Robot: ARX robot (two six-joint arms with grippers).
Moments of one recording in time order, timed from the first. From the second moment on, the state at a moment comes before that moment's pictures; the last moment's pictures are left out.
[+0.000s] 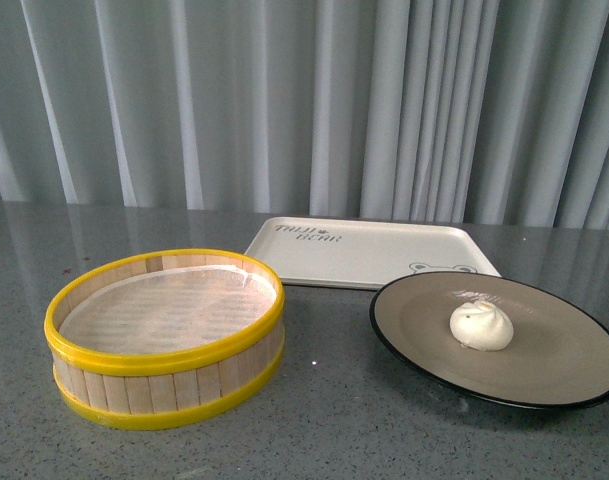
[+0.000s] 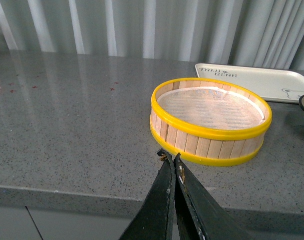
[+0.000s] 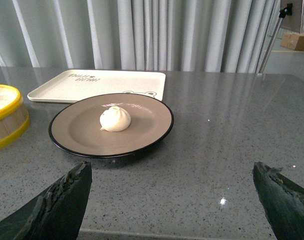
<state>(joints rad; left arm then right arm) 0.00 0.00 0.03 0.00 0.00 0.00 0.00 0.00 0.01 0.00 0.00 0.00</state>
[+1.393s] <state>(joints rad) 0.00 0.00 0.03 0.00 0.00 0.00 0.00 0.44 0.15 0.03 0.02 0.57</state>
